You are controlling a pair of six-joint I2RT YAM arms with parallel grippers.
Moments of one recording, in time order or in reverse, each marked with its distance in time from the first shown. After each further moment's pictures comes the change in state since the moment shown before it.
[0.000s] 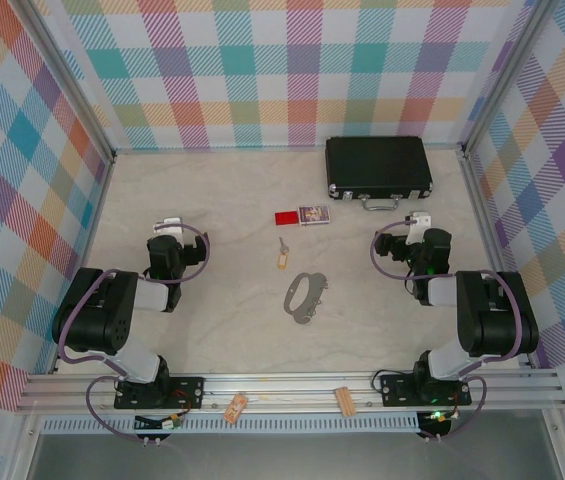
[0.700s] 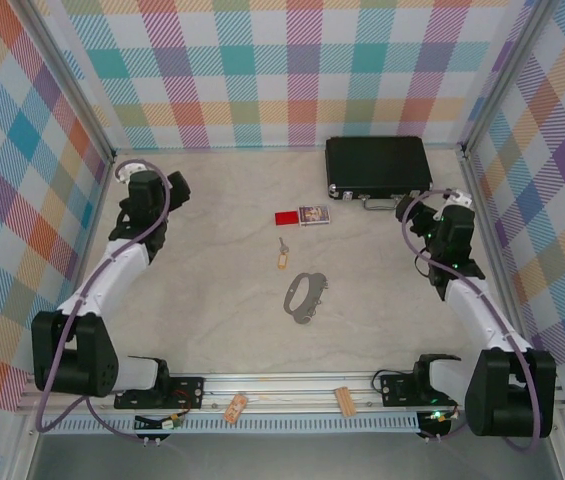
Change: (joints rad) left arm 0.004 -0.272 0.581 -0.937 -0.148 -0.388; right arm 0.006 -0.432 0.247 -0.631 0.176 0.434
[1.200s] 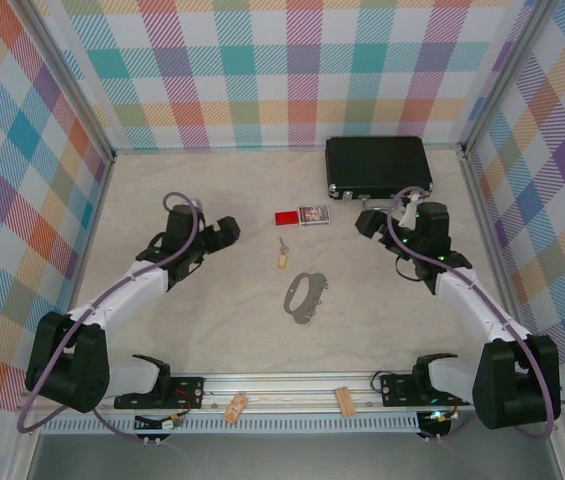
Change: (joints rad) left arm -0.274 -0.032 -0.201 -0.029 0.290 -0.147; right arm 0.190 0.061 0.047 -0.189 -0.363 0.138
